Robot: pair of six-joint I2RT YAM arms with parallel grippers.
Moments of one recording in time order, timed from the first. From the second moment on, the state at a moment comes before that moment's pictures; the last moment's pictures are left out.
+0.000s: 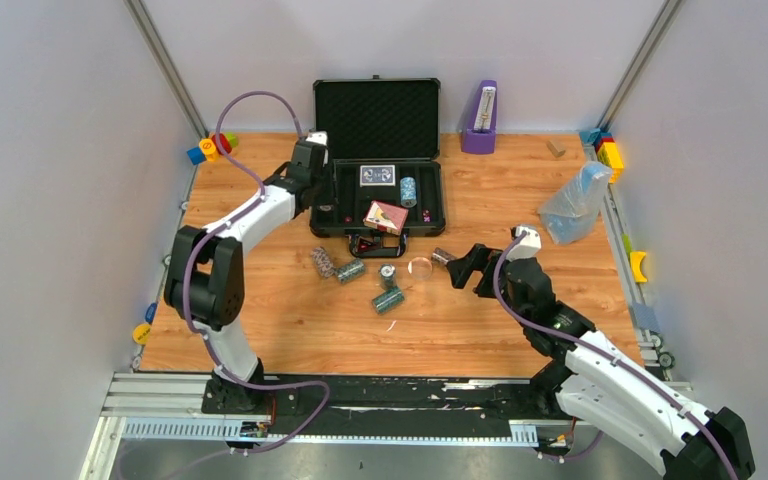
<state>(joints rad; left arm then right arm) -0.35 1.73 1.27 -0.28 -0.13 -0.30 0.65 0.72 0.41 -0.07 0.24 0.66</state>
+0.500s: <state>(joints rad) -0.28 2.03 1.53 -0.30 -0.12 -0.28 0.65 0.72 0.40 -0.05 0.24 0.65</state>
